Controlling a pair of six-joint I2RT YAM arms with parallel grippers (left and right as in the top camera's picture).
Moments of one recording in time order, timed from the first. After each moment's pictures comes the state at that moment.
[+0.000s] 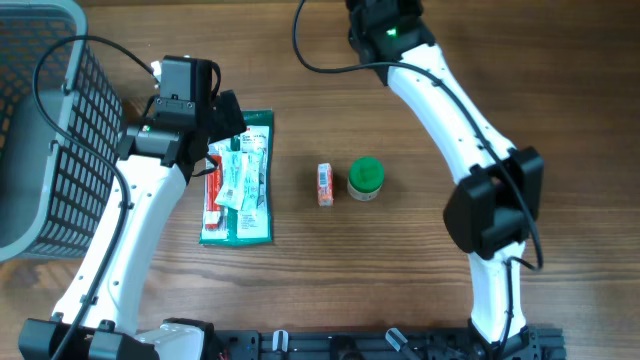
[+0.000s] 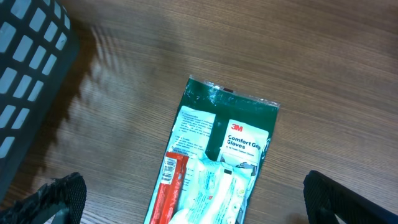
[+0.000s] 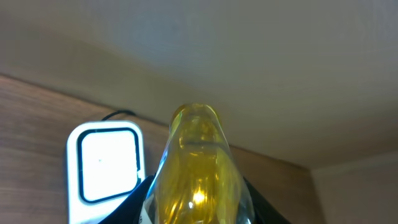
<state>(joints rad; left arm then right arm) -0.16 1.44 1.26 -0.80 -0.25 -0.42 0.45 2.23 2.10 -0.46 0.76 -0.32</state>
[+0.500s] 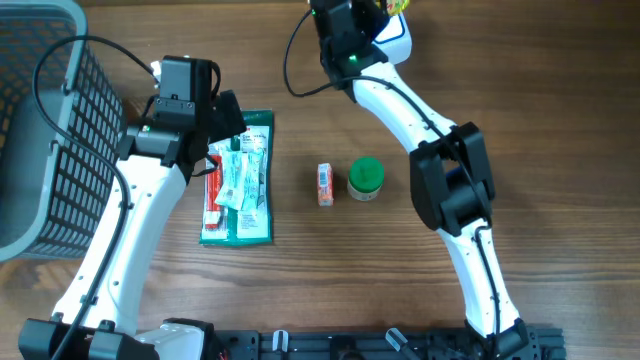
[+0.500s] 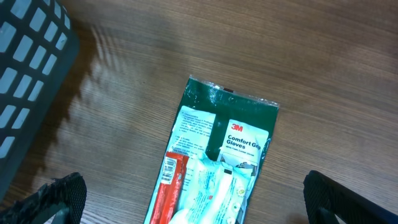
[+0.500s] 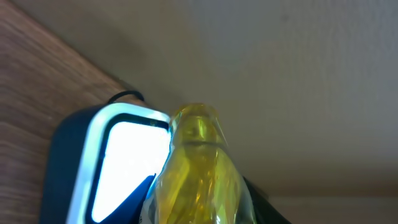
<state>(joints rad) -0.16 1.44 1.26 -0.80 -0.25 -0.42 0.49 2.47 2.10 -0.18 0.87 -0.70</state>
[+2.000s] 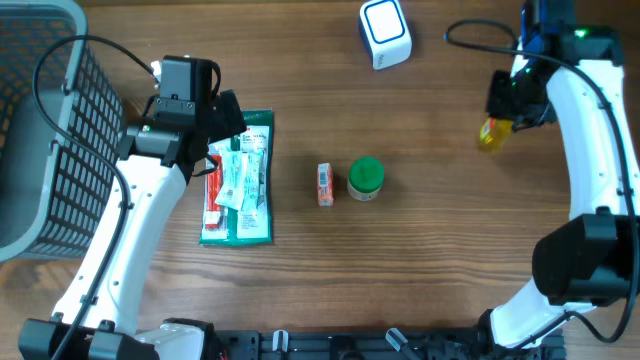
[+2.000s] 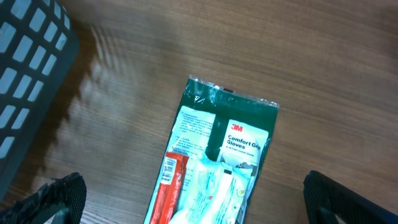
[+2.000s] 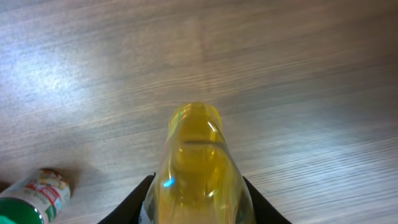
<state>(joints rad) -0.16 1.44 1.26 -0.80 -0.25 -0.42 -0.03 1.83 1.74 -1.30 0.08 0.18</state>
